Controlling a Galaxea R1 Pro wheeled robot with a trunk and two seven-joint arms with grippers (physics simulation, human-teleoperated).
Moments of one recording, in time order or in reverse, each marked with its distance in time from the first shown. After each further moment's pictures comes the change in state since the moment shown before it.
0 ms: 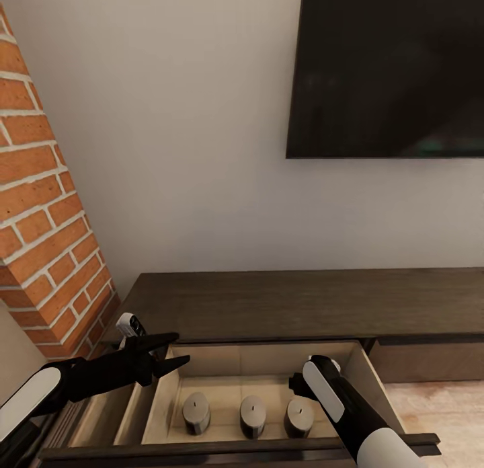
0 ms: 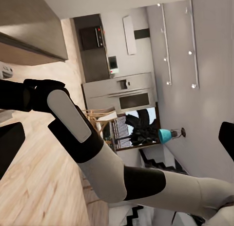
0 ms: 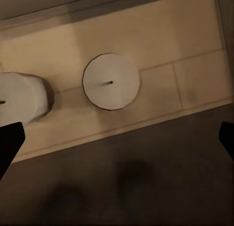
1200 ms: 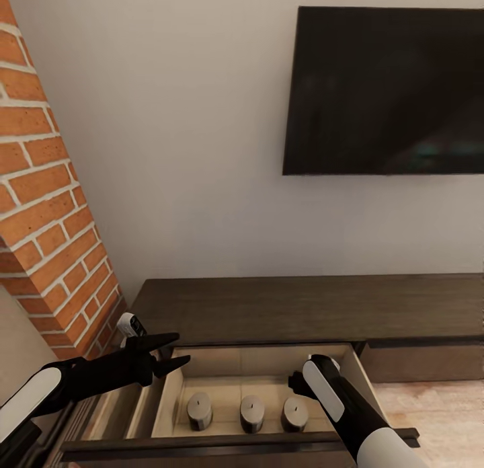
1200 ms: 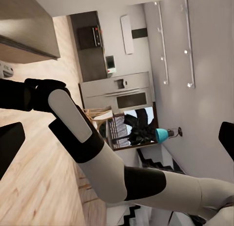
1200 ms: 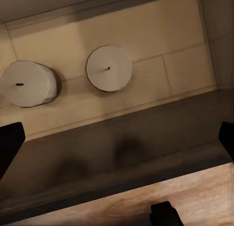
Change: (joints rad) left arm 0.000 -0.002 -0.001 0.000 -0.002 -0.002 0.000; right arm 0.000 0.000 0.000 -0.007 -0.002 -0.003 0.004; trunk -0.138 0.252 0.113
